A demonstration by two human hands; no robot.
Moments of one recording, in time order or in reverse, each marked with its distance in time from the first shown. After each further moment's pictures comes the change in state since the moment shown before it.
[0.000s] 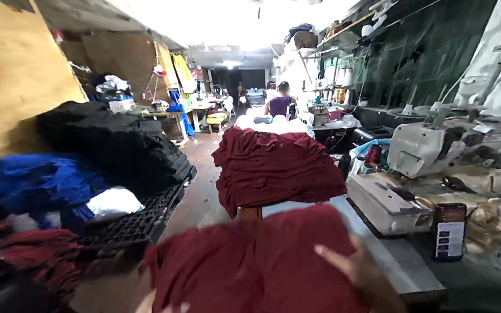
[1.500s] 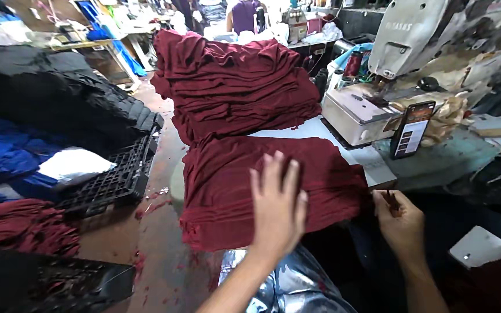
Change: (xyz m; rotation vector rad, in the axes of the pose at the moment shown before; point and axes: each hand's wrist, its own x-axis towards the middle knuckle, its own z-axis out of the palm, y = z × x) left_hand 0.010 -0.028 0.234 0.806 -0.187 0.795; right_hand -0.088 0.088 -0.105 -0.474 0.459 0.009
